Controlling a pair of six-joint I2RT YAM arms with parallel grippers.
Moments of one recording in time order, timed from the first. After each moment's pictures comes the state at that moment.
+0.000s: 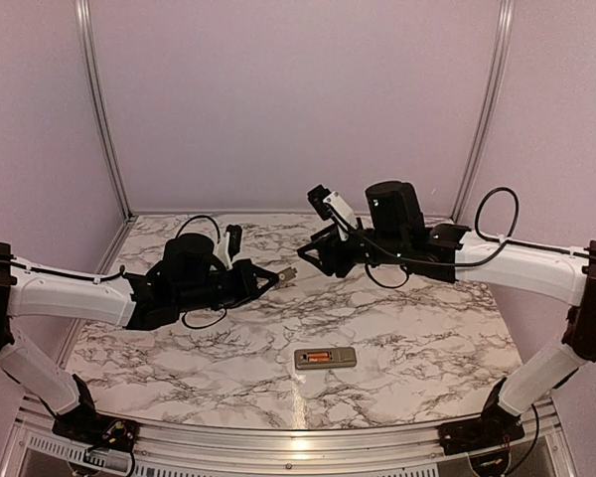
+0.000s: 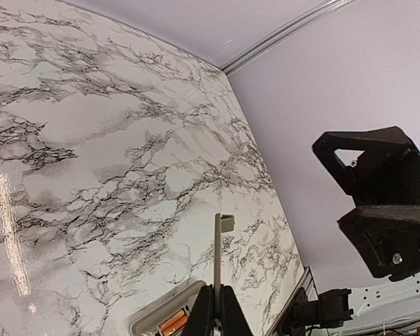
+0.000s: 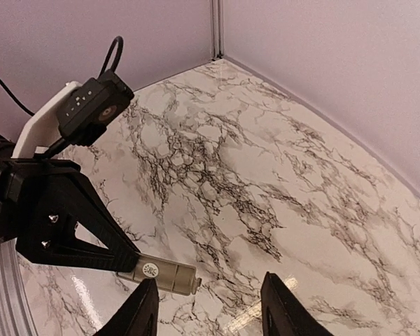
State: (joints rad) left arm -0.91 1.49 0.80 0.39 0.05 -0.92; right arm 0.83 1.52 1.17 -0.09 -0.18 0.00
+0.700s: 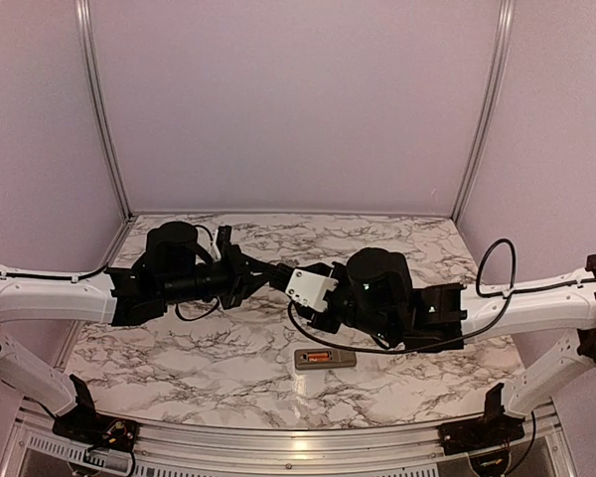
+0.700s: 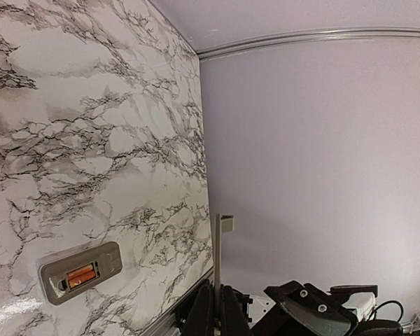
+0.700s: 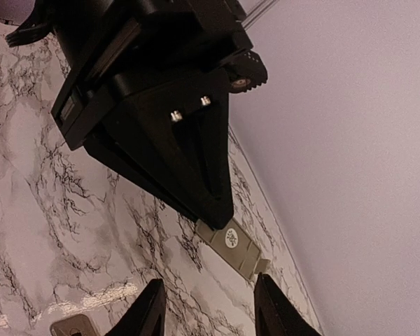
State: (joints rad) left arm -0.91 1.38 0.81 0.33 0.16 -1.32; right arm 1.21 1.41 0.94 0.12 0.40 -0.57
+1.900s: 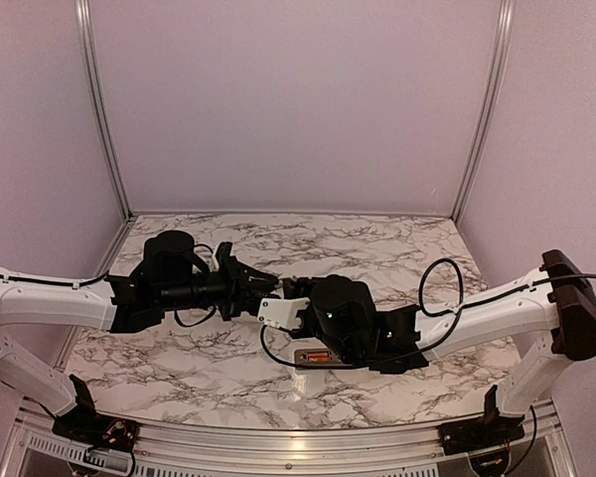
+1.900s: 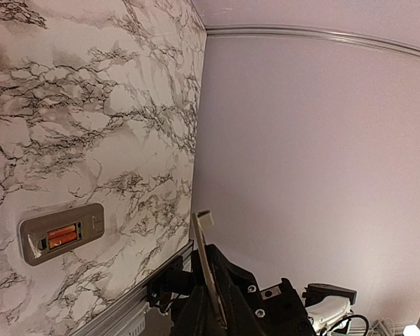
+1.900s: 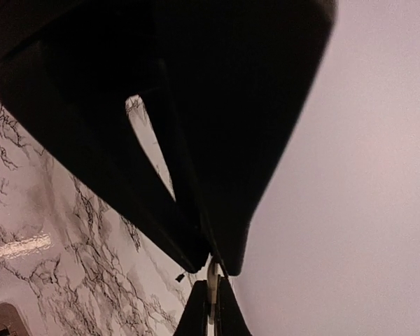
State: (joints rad) left arm -0.91 1.37 0.75 0.39 0.25 -1.51; right arm 1.28 1.61 0.95 0.35 0.71 -0.91
